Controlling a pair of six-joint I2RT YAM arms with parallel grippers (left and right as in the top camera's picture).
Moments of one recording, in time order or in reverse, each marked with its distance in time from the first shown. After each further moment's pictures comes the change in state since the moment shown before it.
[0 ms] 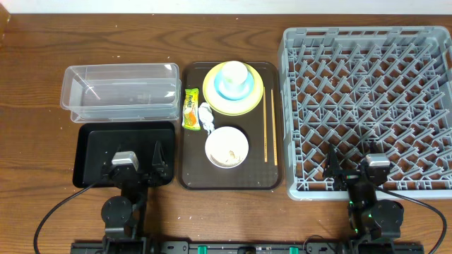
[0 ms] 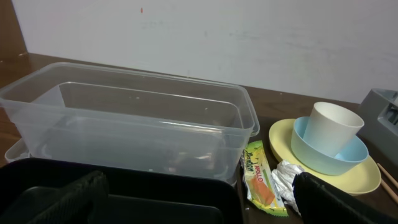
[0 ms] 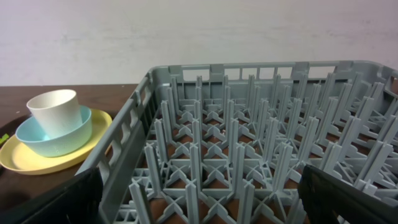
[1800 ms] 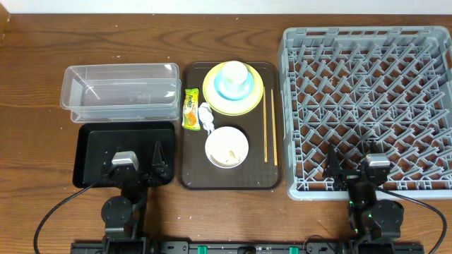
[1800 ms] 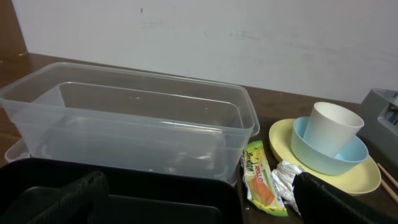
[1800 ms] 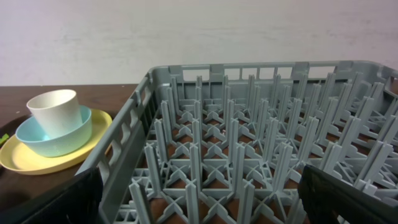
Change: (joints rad) left arm 0.000 0.000 0.000 0.000 0.000 0.000; right arm 0.000 0.000 0.000 0.000 0.000 0.000
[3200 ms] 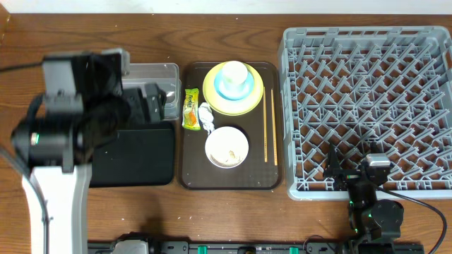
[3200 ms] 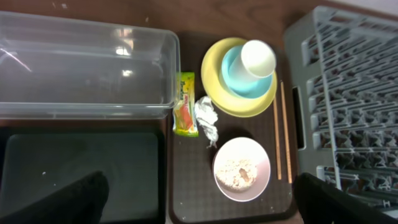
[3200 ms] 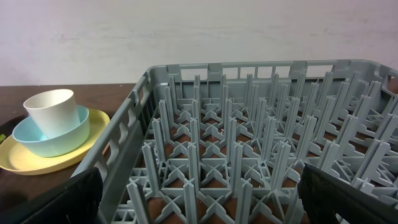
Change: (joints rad) left arm 0.000 1.271 1.593 -1.149 0.269 0.003; right arm 0.000 0.003 0.000 0.000 0.008 0.000
